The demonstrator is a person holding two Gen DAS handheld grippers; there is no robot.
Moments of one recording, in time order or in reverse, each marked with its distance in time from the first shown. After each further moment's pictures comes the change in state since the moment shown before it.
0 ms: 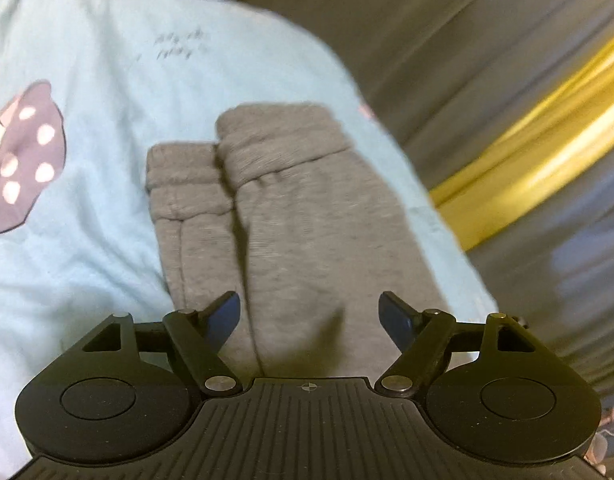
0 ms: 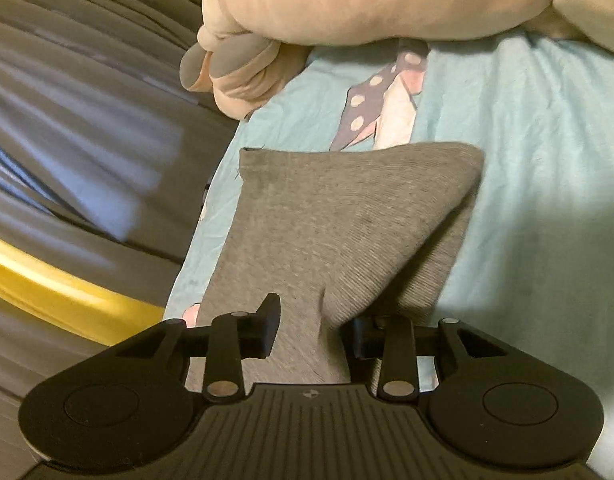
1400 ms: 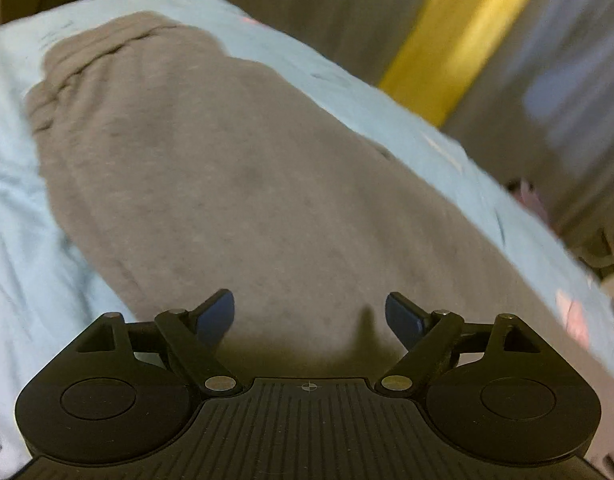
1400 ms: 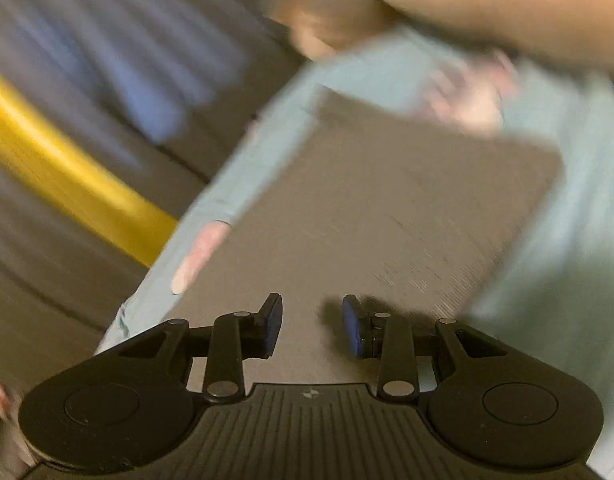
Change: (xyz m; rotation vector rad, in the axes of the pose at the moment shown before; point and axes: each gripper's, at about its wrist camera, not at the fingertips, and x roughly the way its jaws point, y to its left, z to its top) left arm -0.011 -0.108 -0.127 0.468 0.107 0.036; right arm -0.020 -0.009 0.000 -0.189 0.127 0.015
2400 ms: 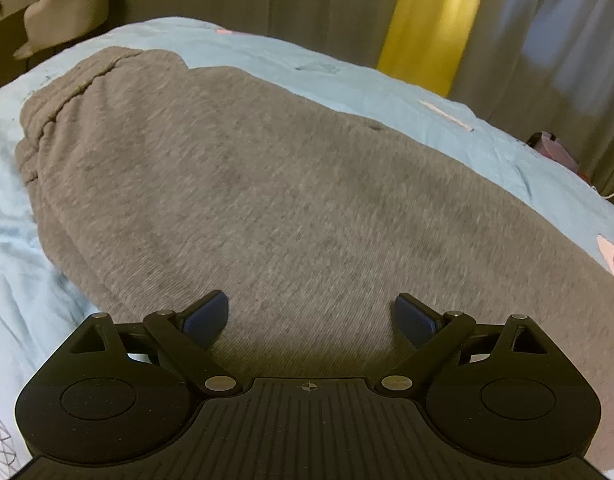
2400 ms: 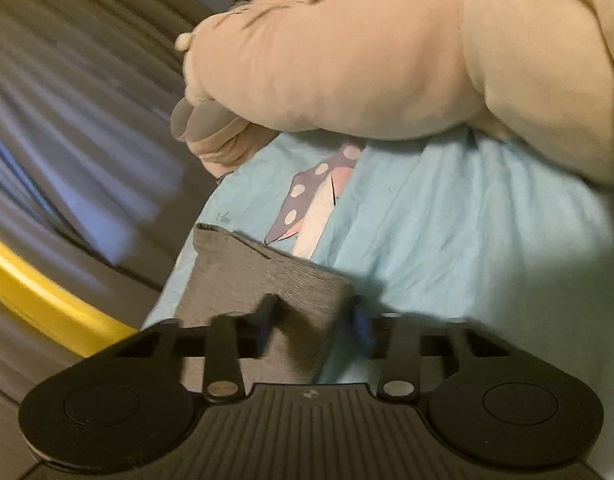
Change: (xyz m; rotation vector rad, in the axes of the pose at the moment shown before) left arm 0.017 -0.025 -0.006 0.132 0.003 0.110; right arm -0.038 -0.068 0.026 0.028 -0.292 -0.039
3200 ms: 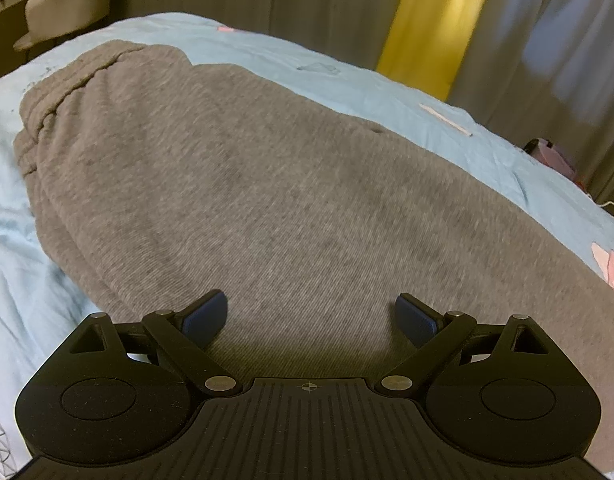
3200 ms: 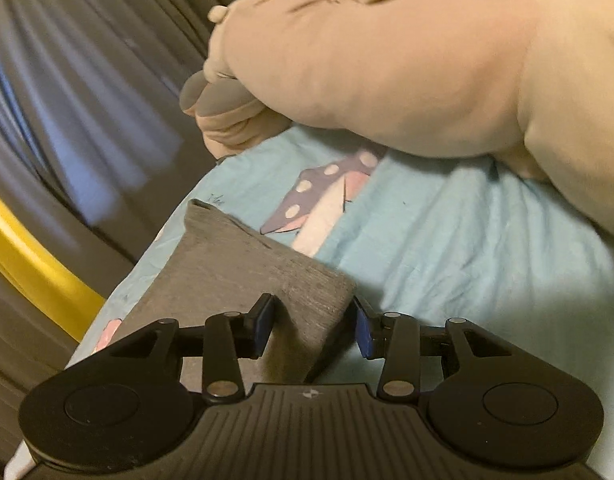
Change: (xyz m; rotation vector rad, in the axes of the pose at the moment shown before) left arm -0.001 0.004 -0.001 -0.024 0.000 -0.021; right arm 0.012 0.016 -0.002 -0.114 0.010 -0.057
